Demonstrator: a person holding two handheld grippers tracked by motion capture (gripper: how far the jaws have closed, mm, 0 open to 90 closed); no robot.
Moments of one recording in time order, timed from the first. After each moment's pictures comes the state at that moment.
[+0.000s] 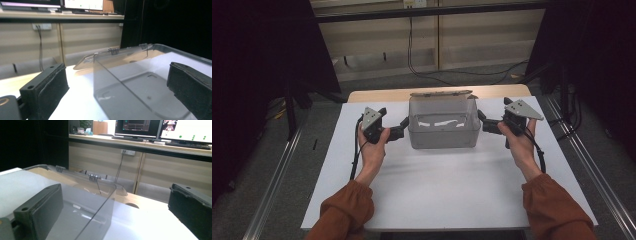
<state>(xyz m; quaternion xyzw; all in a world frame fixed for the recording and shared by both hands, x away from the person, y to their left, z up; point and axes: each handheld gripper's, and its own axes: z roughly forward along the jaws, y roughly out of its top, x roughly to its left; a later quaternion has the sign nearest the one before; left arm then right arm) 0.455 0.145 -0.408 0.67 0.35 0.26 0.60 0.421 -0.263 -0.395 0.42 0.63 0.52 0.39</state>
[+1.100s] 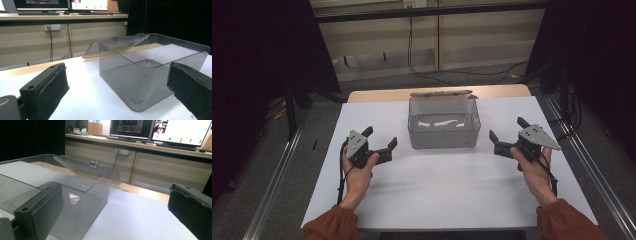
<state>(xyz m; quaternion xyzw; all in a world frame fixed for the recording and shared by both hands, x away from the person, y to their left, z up) 0.389 0.181 -0.416 0.67 0.36 0.28 0.58 0.349 -0.277 -0.410 0.43 0.62 0.51 0.42</state>
